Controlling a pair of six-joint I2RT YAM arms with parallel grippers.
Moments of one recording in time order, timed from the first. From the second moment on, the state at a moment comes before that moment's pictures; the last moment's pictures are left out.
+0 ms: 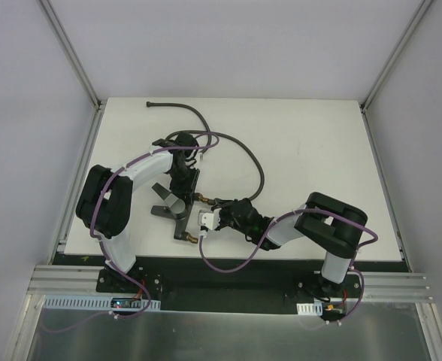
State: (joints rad) left arm -0.46 1.77 1.23 -0.89 0.22 -0.24; right arm 1.08 1.80 0.58 0.84 0.12 -0.89
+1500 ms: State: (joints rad) left arm -0.46 1.77 1.23 -0.88 0.22 -0.23; right arm 1.07 1.79 0.63 0.75 0.09 -0.85
